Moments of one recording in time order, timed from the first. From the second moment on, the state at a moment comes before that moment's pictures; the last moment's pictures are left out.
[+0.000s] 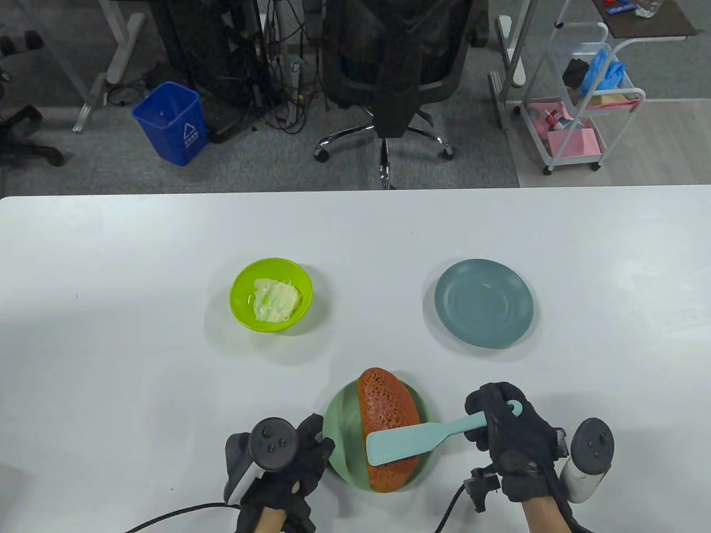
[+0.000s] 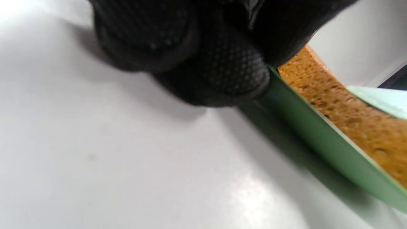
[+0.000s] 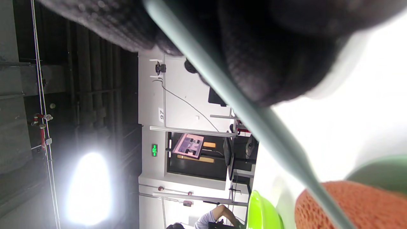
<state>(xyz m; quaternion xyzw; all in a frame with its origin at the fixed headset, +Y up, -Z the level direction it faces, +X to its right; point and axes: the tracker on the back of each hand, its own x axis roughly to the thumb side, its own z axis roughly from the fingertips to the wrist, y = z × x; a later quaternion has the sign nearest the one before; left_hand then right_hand) -0.156 -0.788 -0.143 -0.16 -0.06 0.30 0.94 0.233 -0.728 -0.146 0.01 -0.09 0.72 0.69</state>
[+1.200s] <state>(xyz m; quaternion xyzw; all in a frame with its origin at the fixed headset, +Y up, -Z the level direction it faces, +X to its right) -0.165 -0.751 -0.127 -0.02 -0.08 0.18 0.98 0.280 -0.722 -0.146 -0.03 -0.12 0.71 0.70</state>
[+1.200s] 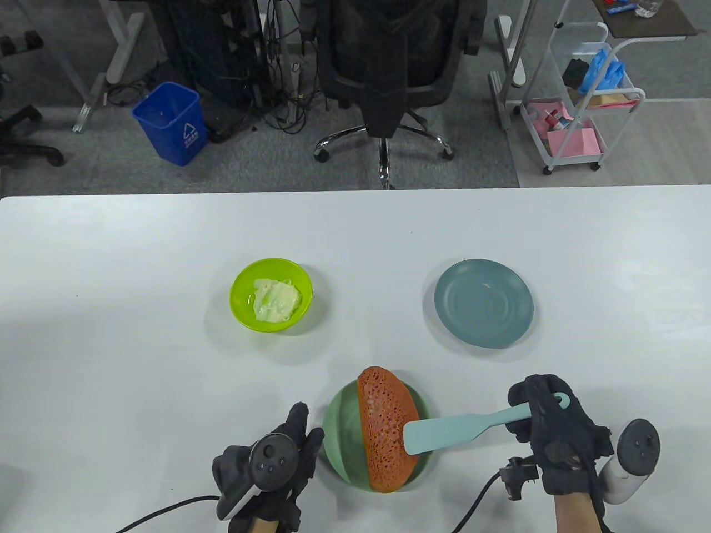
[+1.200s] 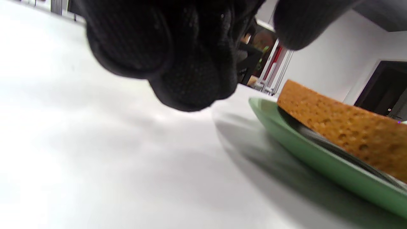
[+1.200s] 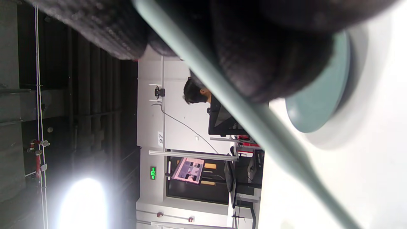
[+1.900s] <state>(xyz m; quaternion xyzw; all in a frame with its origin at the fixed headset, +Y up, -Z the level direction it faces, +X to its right) -0.156 -0.738 -0.116 0.14 -0.13 0.11 0.98 0.273 -0.725 -0.147 0.00 -0.11 0.65 0.75</state>
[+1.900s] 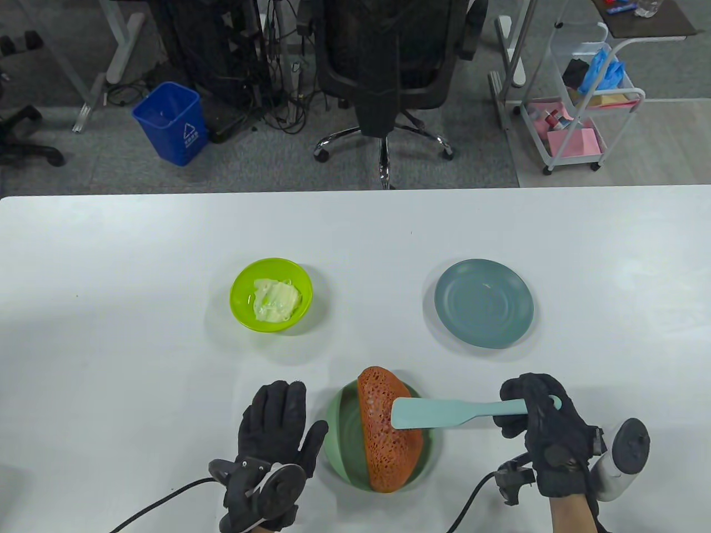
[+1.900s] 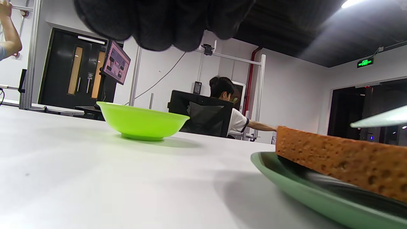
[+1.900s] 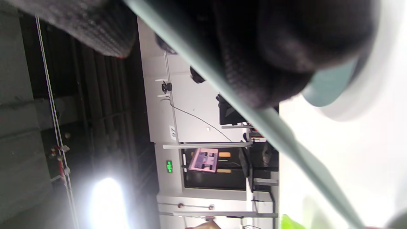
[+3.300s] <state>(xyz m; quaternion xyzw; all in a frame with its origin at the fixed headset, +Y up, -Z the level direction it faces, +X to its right) -0.165 -0.732 -0.112 0.16 -0.13 0.15 0.97 0.270 -0.763 -0.199 -0.17 -0.15 0.71 0.66</state>
